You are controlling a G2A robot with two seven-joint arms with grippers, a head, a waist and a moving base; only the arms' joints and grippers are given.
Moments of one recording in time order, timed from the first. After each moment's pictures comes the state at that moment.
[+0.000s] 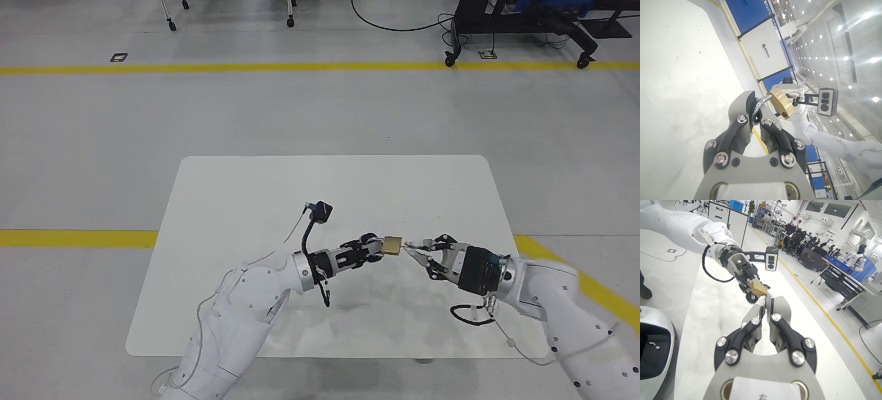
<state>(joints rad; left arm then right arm) 0.99 -1.52 -1.06 -1.34 0.11 -0.32 -0.73 -1.22 -0.78 1.34 -1.62 -1.47 -0.86 -0.52</state>
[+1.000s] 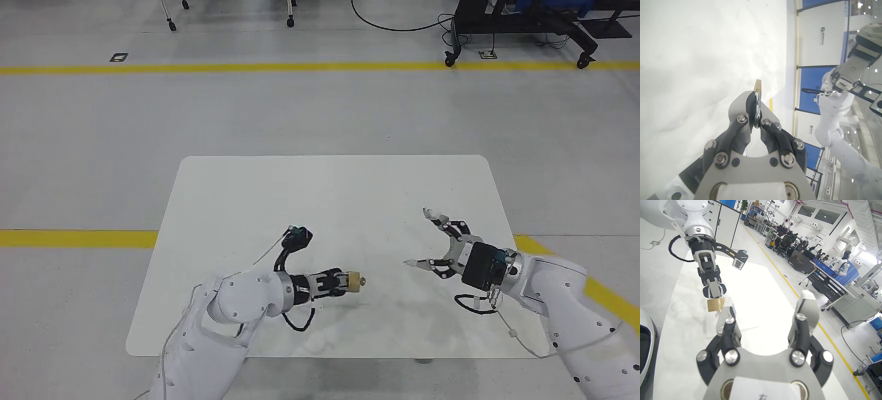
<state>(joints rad) 1.16 -1.42 -1.14 -1.71 0.44 0.31 -1.01 -1.21 -0.78 1.37 -1.61 -1.56 -0.80 -0.60</state>
